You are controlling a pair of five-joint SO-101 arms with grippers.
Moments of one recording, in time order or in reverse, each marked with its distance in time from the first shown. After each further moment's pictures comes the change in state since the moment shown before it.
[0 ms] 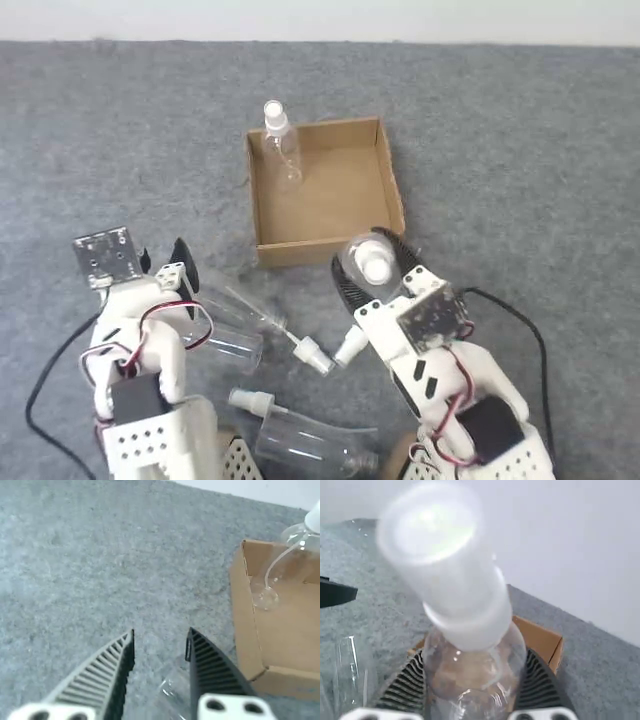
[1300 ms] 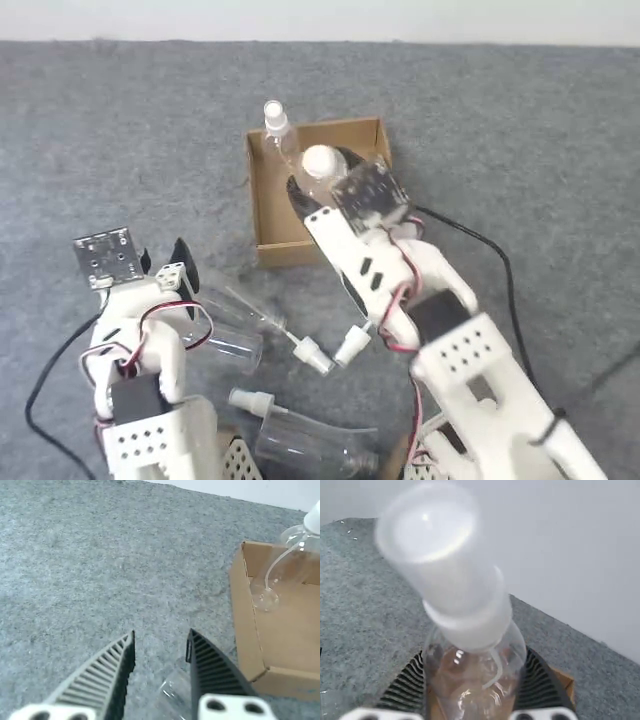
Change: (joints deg) left arm 0.1 0.0 0.0 0.0 0.0; right arm -0.4 61.5 -30.2 -24.9 0.0
